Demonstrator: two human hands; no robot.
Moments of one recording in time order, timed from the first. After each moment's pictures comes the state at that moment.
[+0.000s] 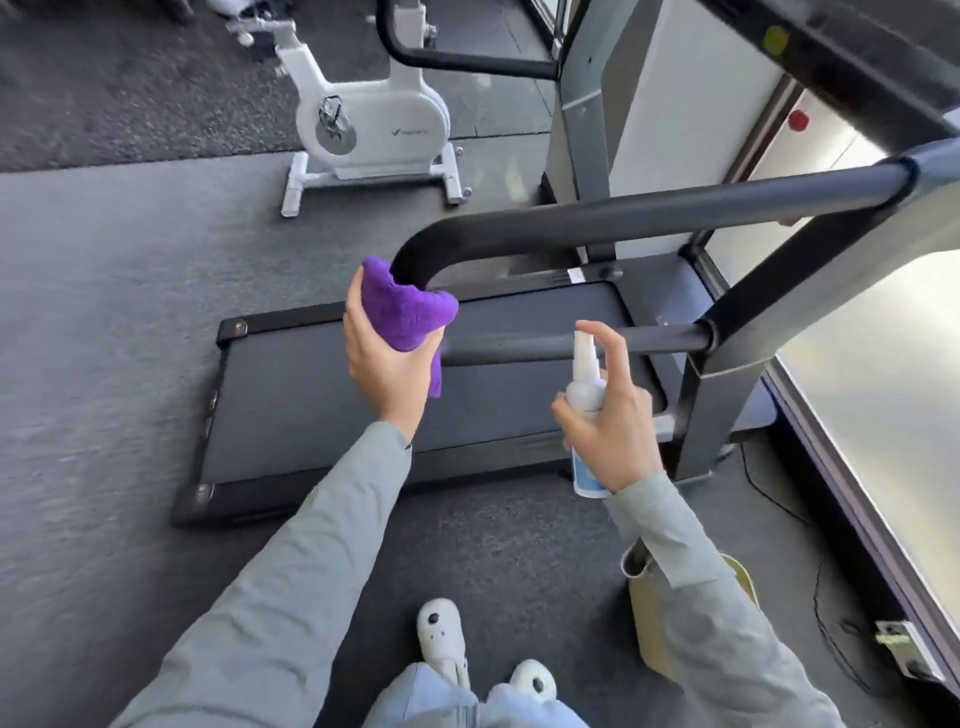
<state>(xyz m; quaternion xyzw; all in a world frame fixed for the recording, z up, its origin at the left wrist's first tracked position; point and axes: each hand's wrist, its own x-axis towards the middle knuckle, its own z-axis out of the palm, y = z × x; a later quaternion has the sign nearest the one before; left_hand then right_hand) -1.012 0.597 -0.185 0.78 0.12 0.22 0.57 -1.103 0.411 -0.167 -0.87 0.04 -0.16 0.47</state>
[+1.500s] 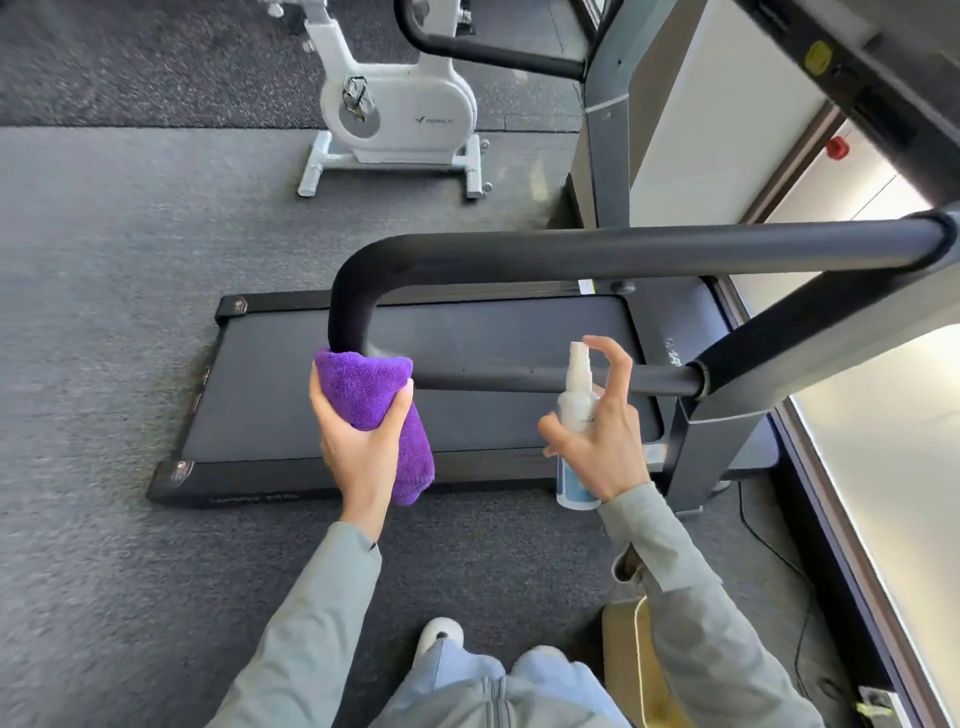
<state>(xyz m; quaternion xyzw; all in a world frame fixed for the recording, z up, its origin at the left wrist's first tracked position) -1.044 0.567 -0.234 0.71 0.25 0.18 0.63 -1.055 0.354 -0.189 -0.83 -0.01 -0.10 0.54</state>
